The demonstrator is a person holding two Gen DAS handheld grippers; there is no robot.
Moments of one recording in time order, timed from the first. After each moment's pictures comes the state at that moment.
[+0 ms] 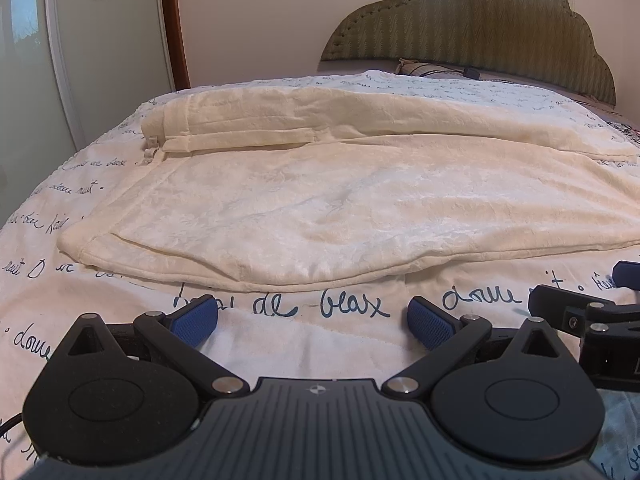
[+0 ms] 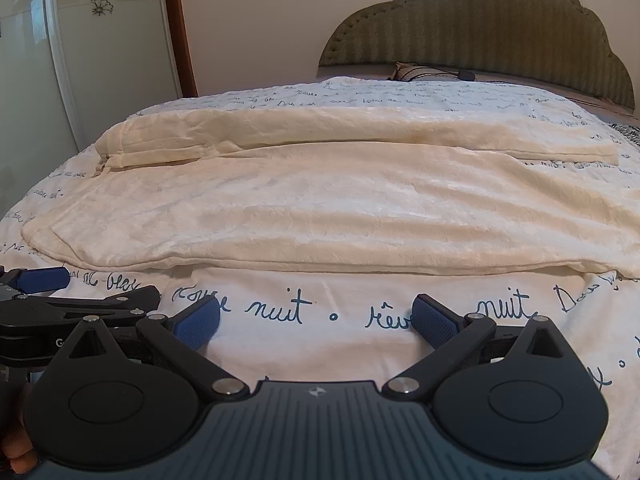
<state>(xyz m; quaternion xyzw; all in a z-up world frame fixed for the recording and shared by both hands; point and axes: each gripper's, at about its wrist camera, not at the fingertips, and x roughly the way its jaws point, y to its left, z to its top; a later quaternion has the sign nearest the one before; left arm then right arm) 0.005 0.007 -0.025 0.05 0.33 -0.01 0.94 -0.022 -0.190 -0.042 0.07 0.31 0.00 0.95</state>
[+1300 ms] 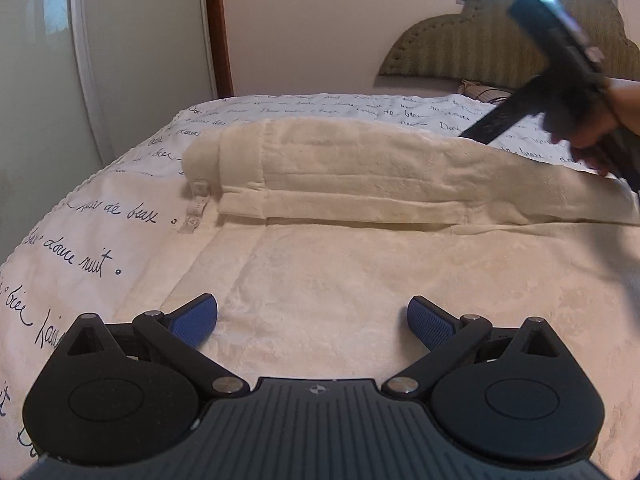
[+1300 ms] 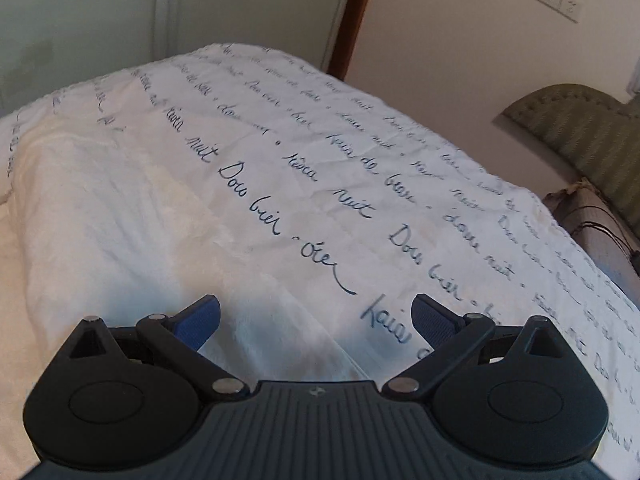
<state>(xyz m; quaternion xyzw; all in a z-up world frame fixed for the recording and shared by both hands) 0.138 0.085 -0.026 0.03 0.31 0.04 0.95 0.370 -0.115 -0.010 -0.20 0.35 0.23 0.88</state>
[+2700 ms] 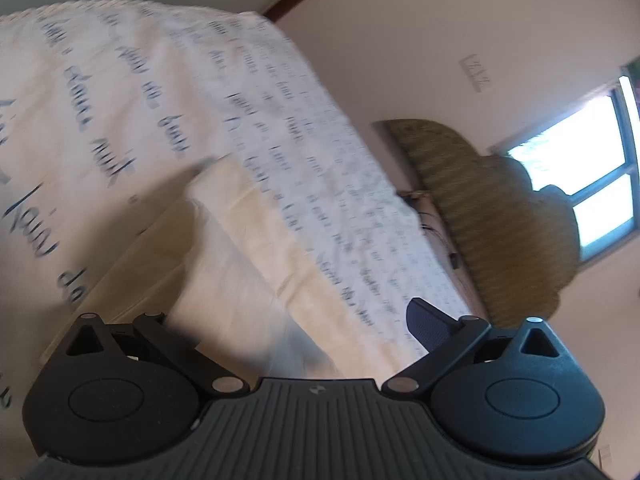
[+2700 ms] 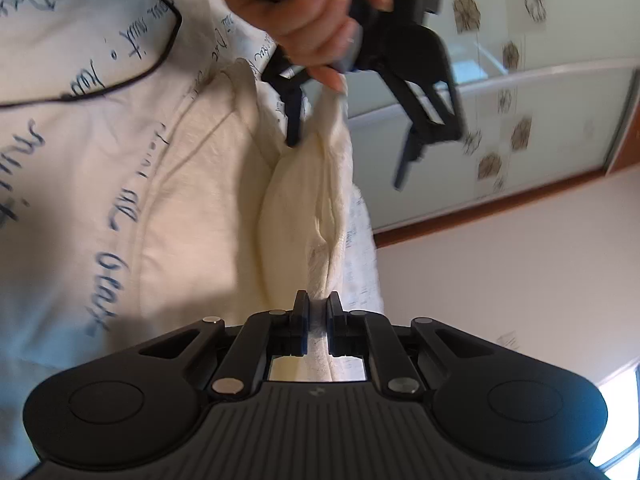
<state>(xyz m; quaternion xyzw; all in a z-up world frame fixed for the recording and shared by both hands) 0.149 0.218 0.013 -0.43 0.34 -0.03 0.84 0.052 -0.043 -0.050 -0.59 0.00 0.24 0.77</state>
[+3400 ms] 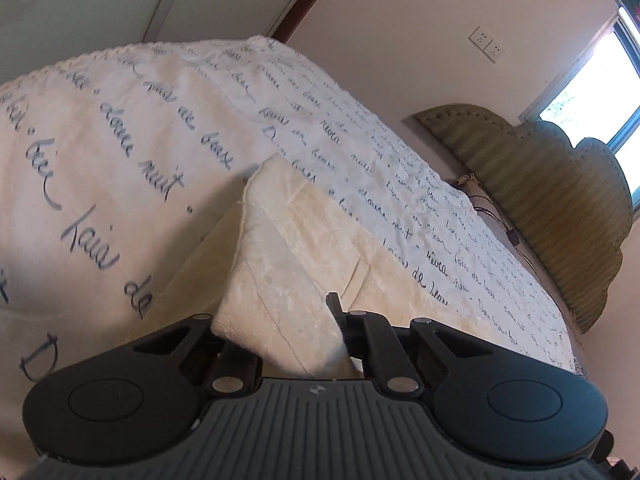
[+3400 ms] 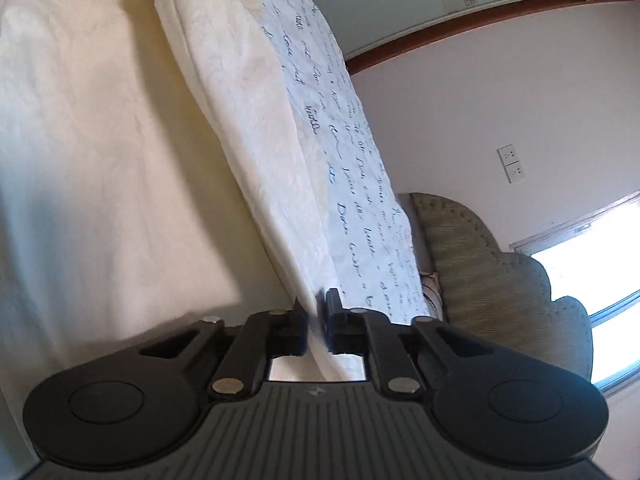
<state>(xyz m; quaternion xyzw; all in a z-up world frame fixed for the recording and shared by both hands) 0.133 0.212 0.006 -0.30 0.33 0.02 0.90 0.159 -0.106 -0.034 -0.57 0.19 0.08 0.80</state>
